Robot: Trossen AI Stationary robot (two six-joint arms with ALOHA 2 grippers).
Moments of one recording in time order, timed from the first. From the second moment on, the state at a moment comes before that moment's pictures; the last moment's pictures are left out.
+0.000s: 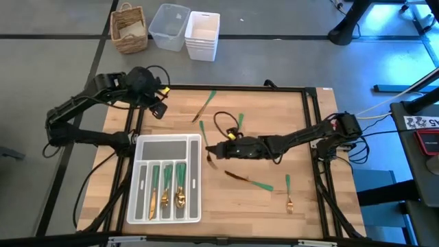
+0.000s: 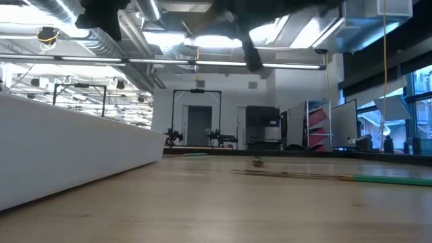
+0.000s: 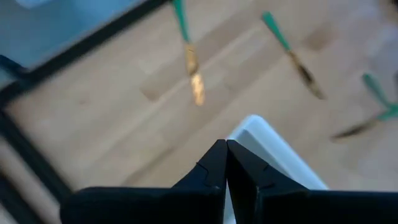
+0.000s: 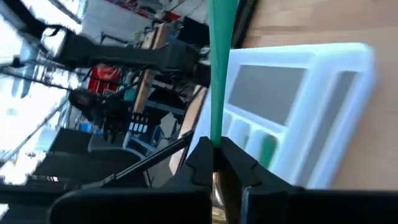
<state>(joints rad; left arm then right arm) 0.48 1.06 1.36 -1.28 -0.05 -0.40 0.18 1.72 1.12 0.33 0.30 1.28</state>
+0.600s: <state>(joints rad) 0.39 1.15 1.36 -1.10 0.10 -0.33 0.07 1.81 1.43 0.05 0.44 0.94</state>
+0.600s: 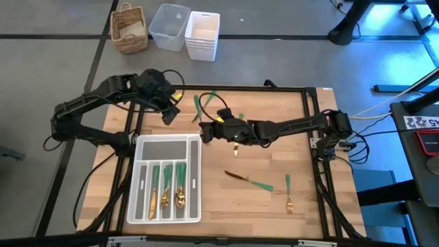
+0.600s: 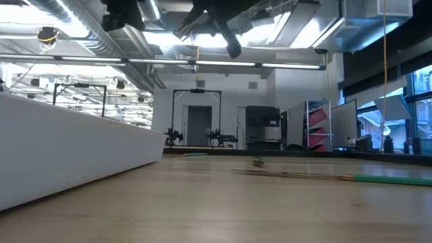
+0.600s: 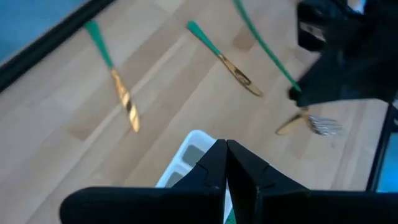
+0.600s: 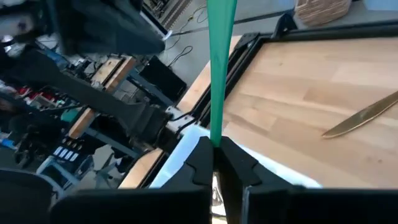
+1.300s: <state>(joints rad) 0.42 1.35 1.36 -0.98 0.11 -0.15 0.05 1.82 1.42 -0.04 0.45 0.93</state>
